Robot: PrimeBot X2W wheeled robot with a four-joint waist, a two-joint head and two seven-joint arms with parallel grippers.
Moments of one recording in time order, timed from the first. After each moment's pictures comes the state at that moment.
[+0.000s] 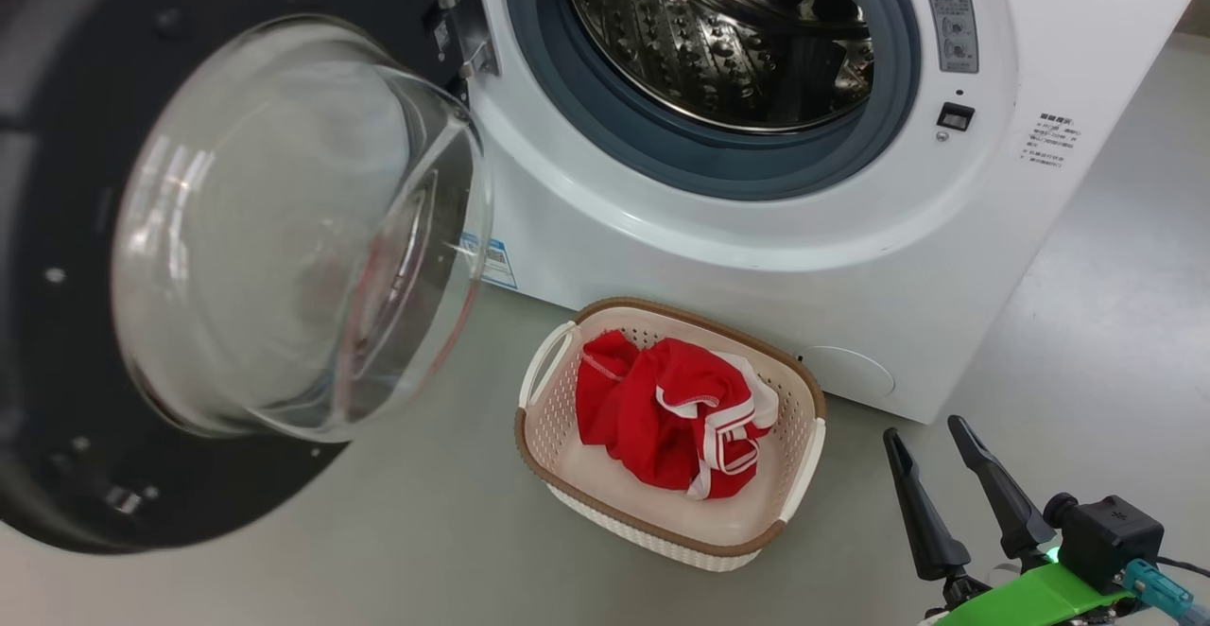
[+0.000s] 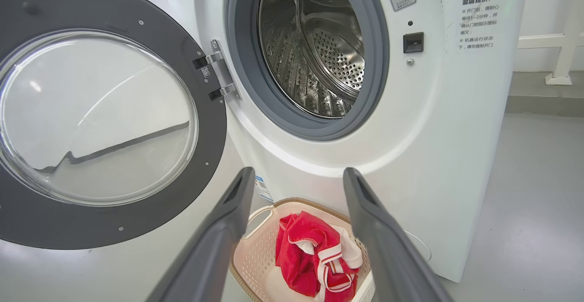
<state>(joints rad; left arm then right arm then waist) -0.67 0.64 0.20 0.61 -1.17 -0.12 0.88 0.04 -0.12 0.11 0.17 0.44 0.12 -0.26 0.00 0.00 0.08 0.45</state>
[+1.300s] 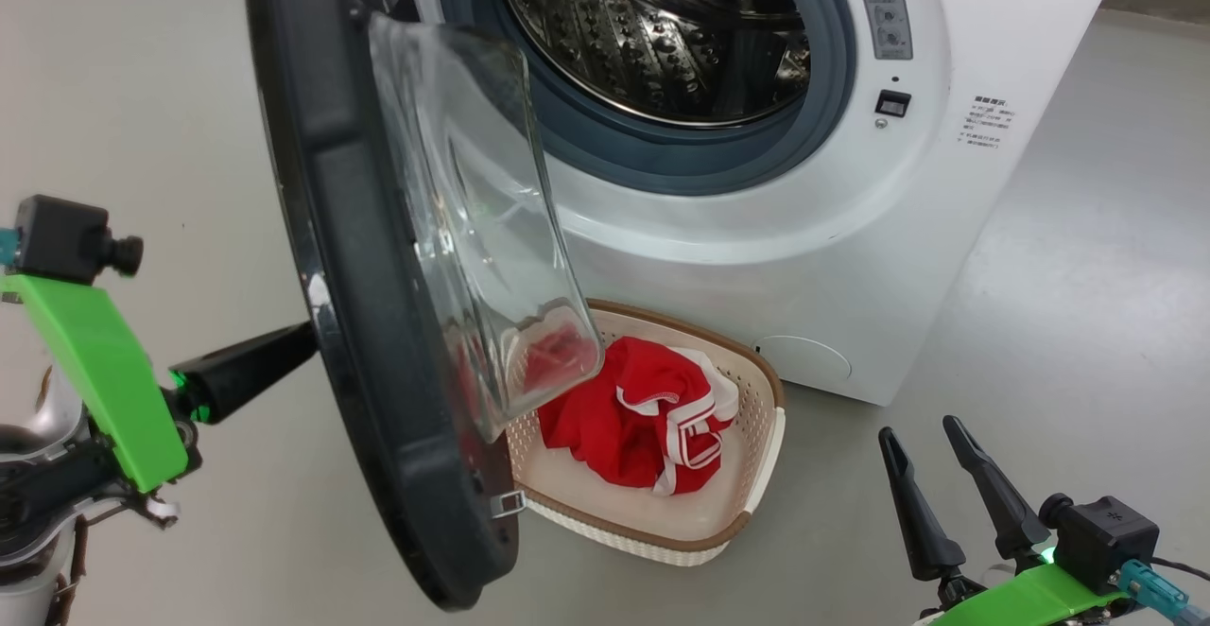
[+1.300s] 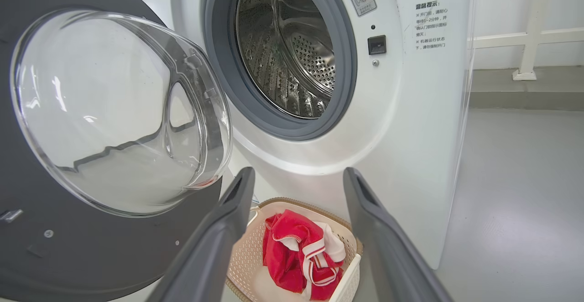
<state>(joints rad) -0.49 0.50 -0.11 0.04 -1.36 -0.12 0.86 0.04 -0.11 0.11 0.17 0.44 0.12 -0.26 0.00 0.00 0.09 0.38</state>
